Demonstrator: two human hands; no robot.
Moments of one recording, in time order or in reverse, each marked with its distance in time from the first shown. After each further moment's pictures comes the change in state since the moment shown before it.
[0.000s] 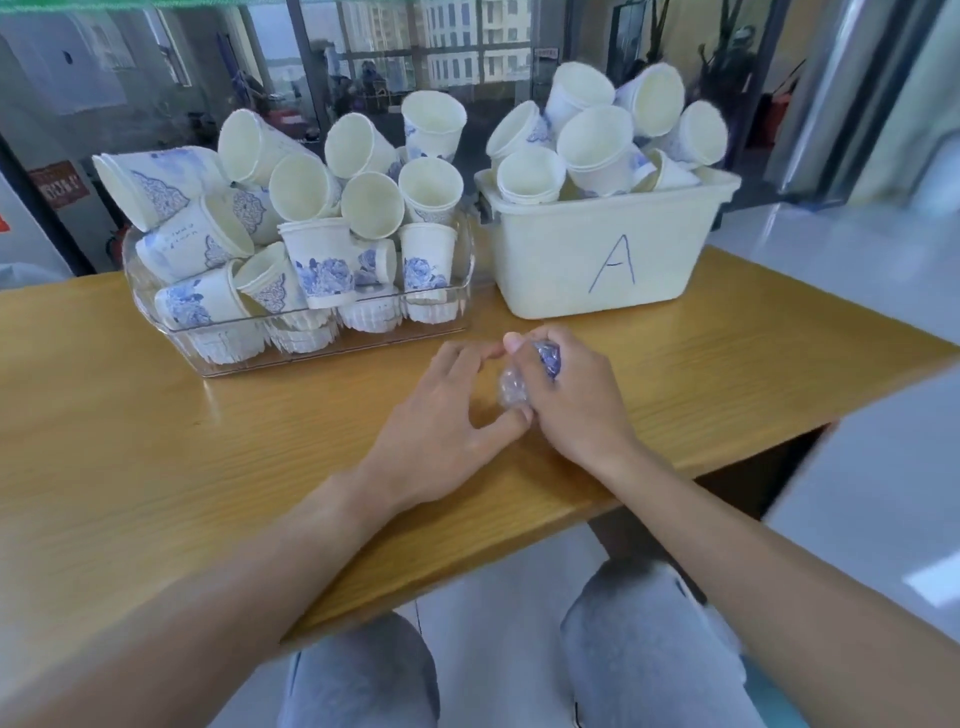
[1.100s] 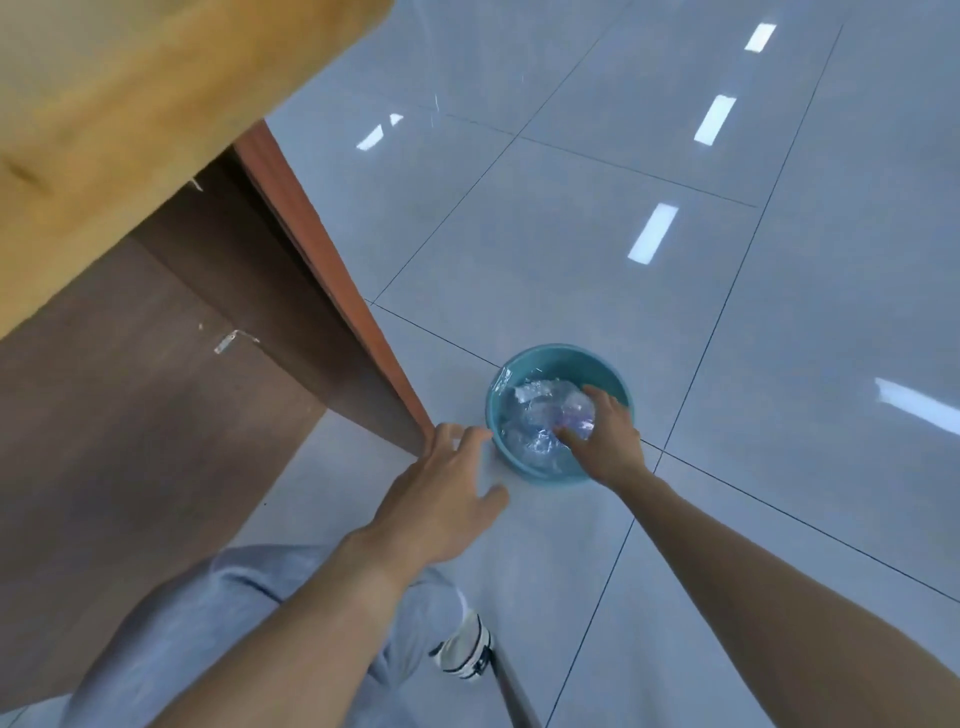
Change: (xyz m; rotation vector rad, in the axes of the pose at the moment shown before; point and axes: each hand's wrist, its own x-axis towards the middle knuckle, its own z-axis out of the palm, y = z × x) left_hand 0.015 0.089 0.479 0.243 -0.959 0.131; right_hand -0.278 0.507 -0.214 -0.341 0.229 1.094
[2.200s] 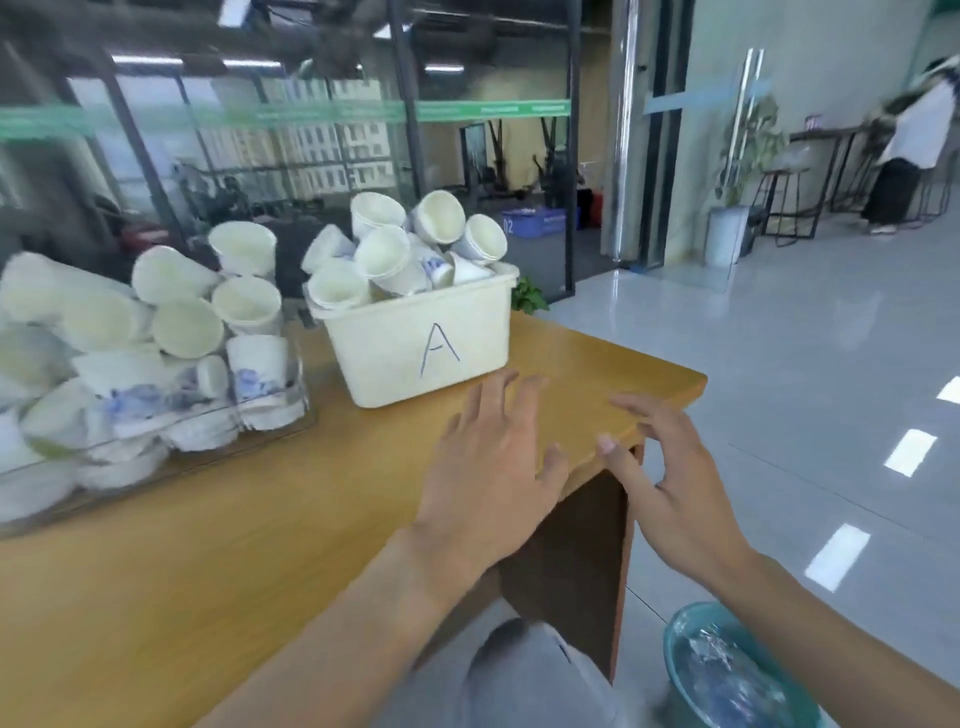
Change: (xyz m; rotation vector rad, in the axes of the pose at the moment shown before) left_hand -0.304 0.006 -0.244 0.222 1.073 0.060; right_hand -0.284 -0.342 -0.142 0.373 0.205 -1.032
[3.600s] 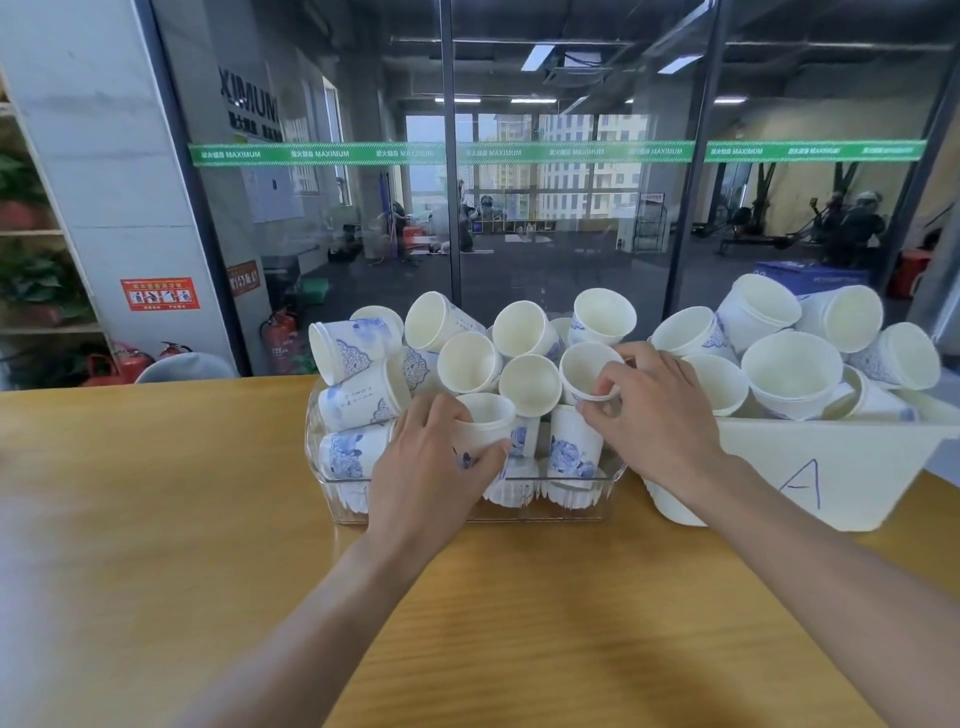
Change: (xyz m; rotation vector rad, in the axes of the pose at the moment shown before) left_hand -0.052 -0.286 -0.143 0.081 0.401 -0.615; right_hand 0.185 -0.195 0.284 -0.451 -0.307 -0.513
